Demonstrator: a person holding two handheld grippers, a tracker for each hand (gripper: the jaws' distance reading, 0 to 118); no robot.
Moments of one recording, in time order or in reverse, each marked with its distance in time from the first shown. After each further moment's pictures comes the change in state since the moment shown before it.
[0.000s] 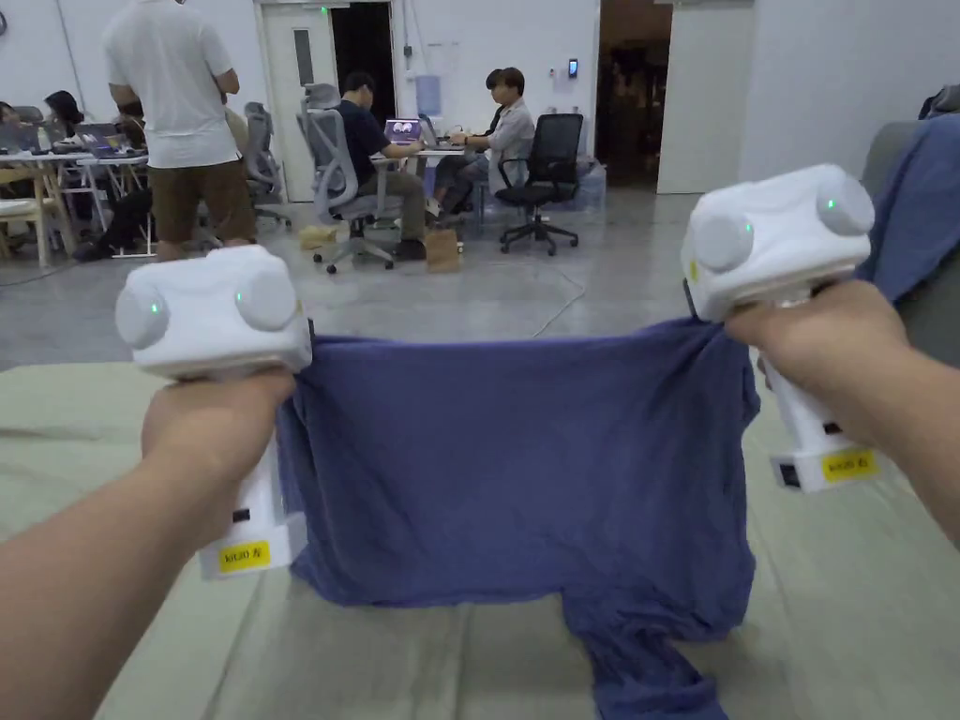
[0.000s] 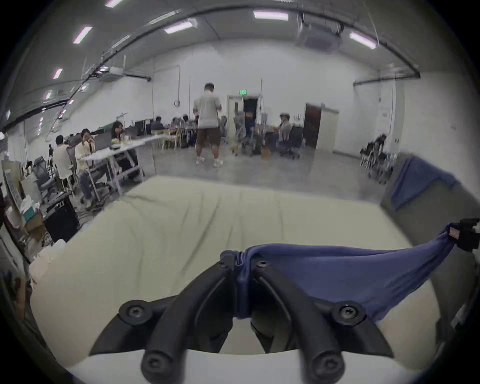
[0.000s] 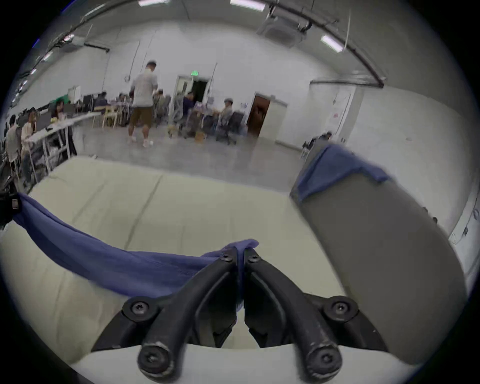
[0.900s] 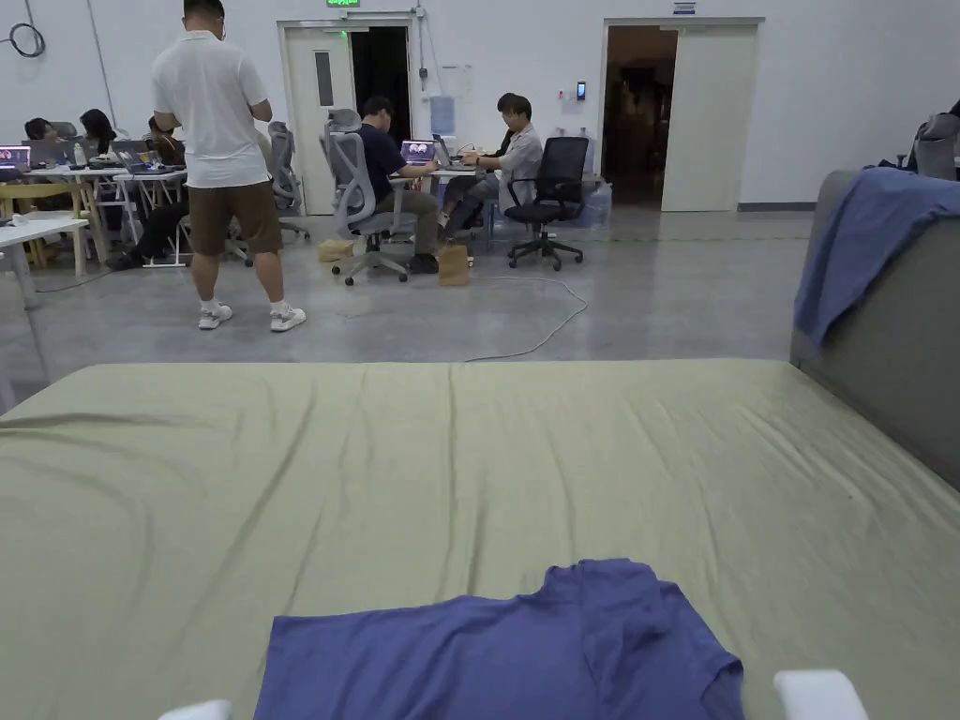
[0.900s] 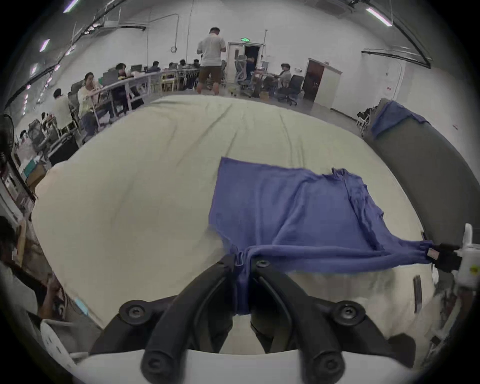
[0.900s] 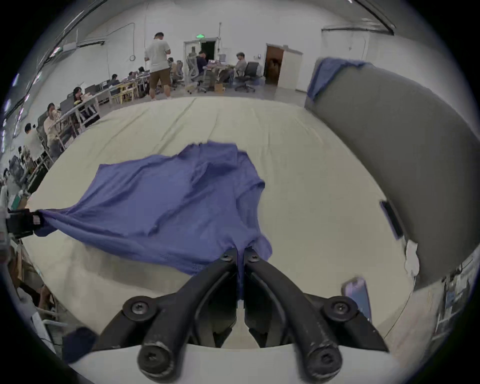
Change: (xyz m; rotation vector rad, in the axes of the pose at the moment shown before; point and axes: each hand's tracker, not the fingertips) left arm -0.110 -0.332 0.284 -0.291 -0.089 0.065; right arm 0.014 -0.380 0.254 -0.256 0.184 -0.099
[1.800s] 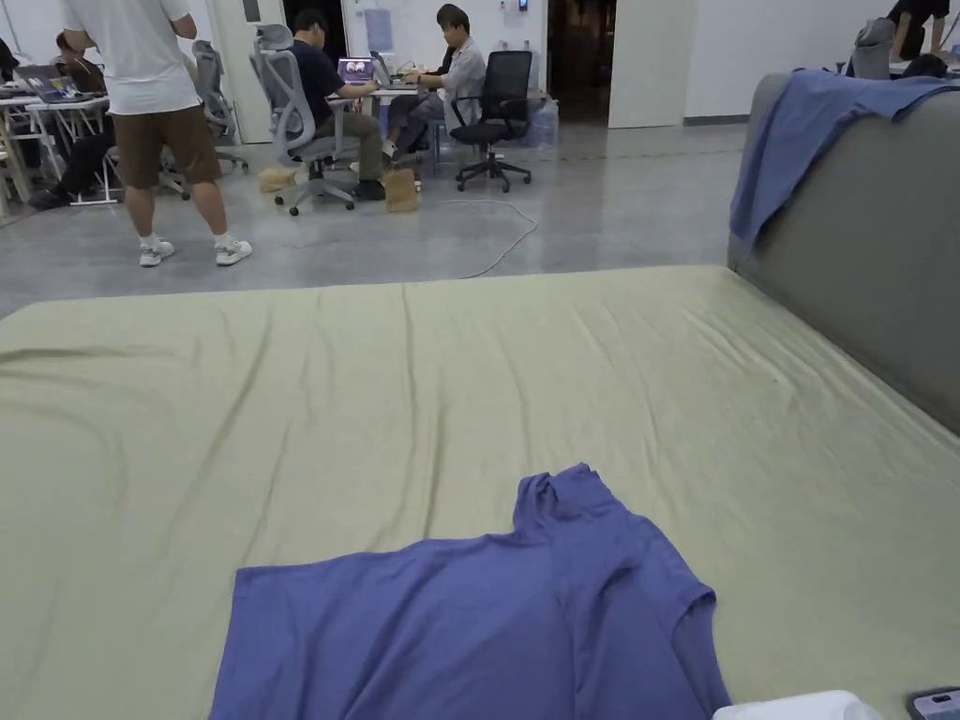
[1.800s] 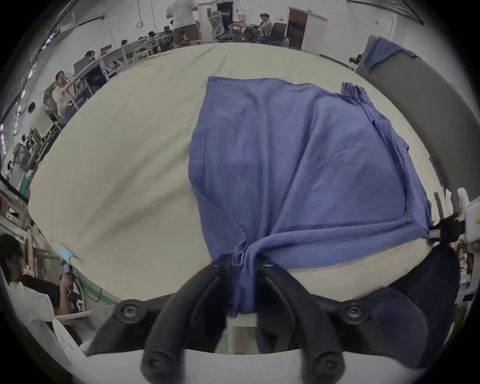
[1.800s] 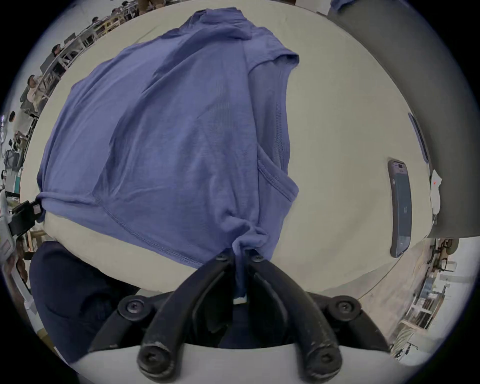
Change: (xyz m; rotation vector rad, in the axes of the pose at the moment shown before) left arm -0.040 -0.118 -0.018 -0.279 0.004 -0.149; right arm -0.010 -0.100 -0.036 -0.552 0.038 0.053
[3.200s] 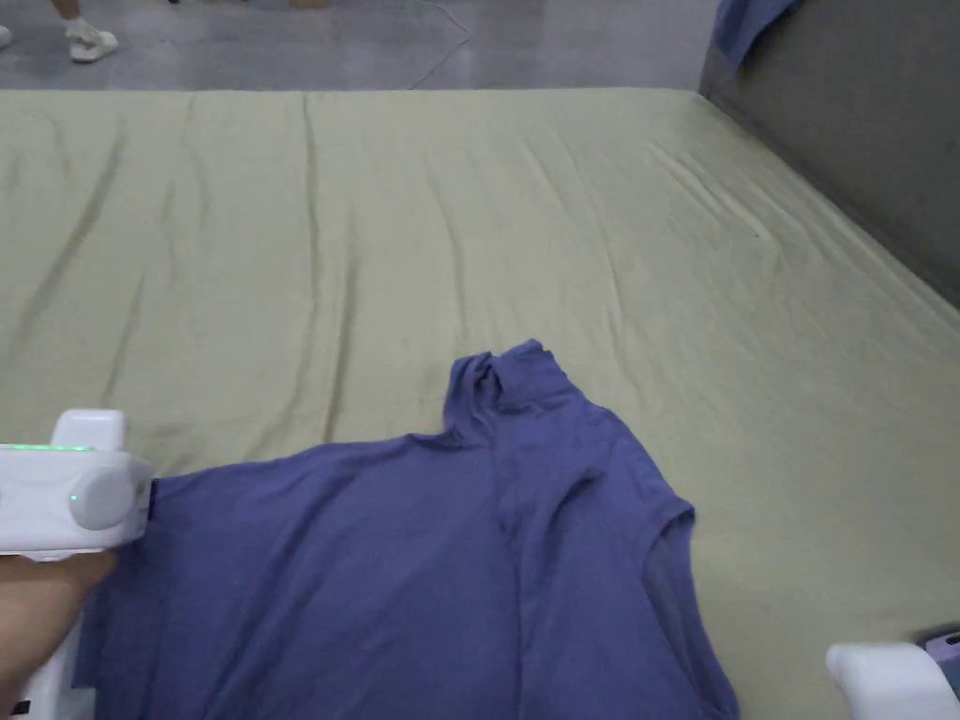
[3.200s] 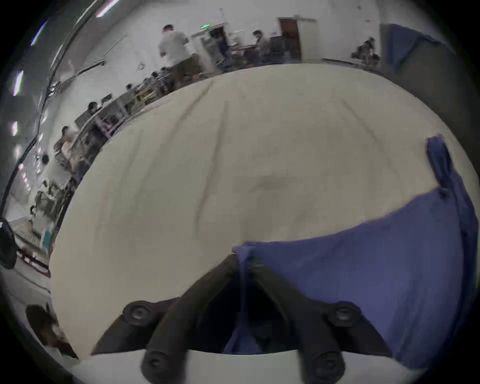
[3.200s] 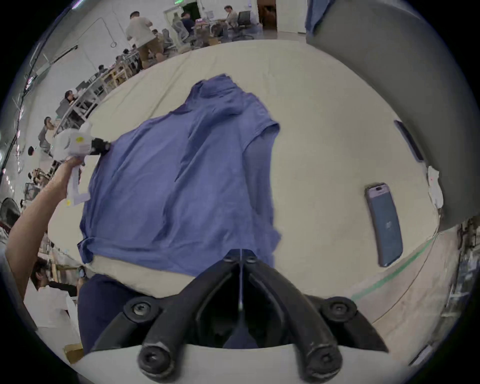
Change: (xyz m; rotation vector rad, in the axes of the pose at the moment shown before) left arm 0.014 0.282 -0.171 0.167 0.185 -0.168; right arm 0.038 0.009 0.068 0.264 0.137 -0.154
